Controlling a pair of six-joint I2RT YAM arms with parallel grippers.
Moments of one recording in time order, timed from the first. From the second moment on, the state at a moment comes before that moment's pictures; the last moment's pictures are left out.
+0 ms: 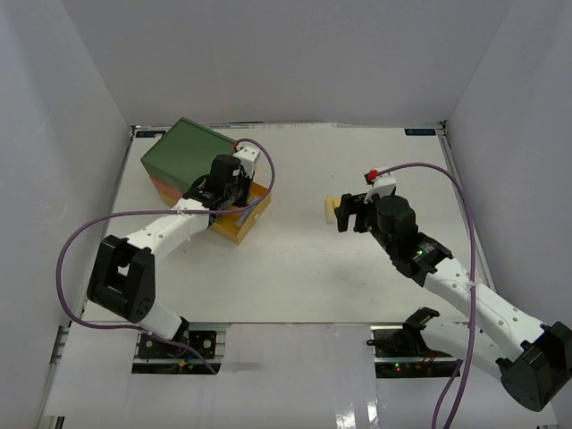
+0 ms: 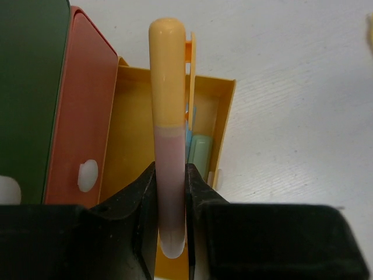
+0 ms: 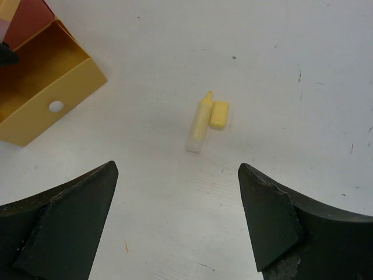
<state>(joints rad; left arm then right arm) -0.46 1.51 1.05 -0.17 -0.07 0.01 0.66 0.92 0.71 -0.12 0.26 0.21</state>
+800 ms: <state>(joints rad) -0.44 1.50 1.11 -0.22 0.03 -0.05 0.64 1.14 0.70 -0.15 0.25 0.25</state>
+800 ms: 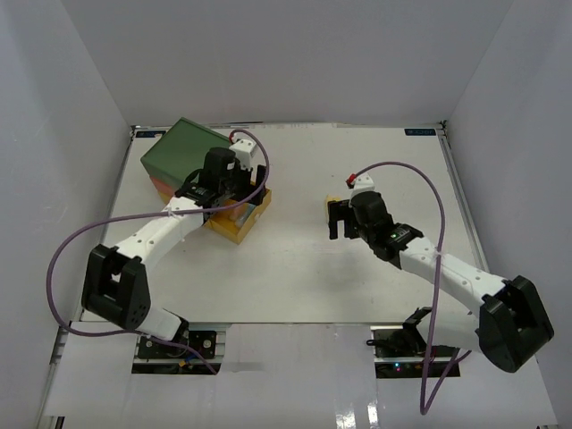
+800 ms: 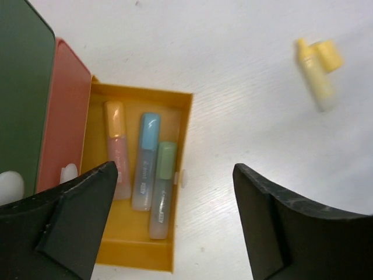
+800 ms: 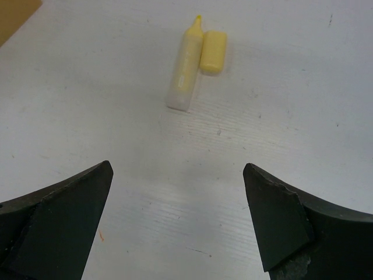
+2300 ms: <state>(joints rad) -0.44 1.17 0.91 -0.08 0.26 -0.33 0.64 1.80 1.01 -0.12 0.35 0.42</state>
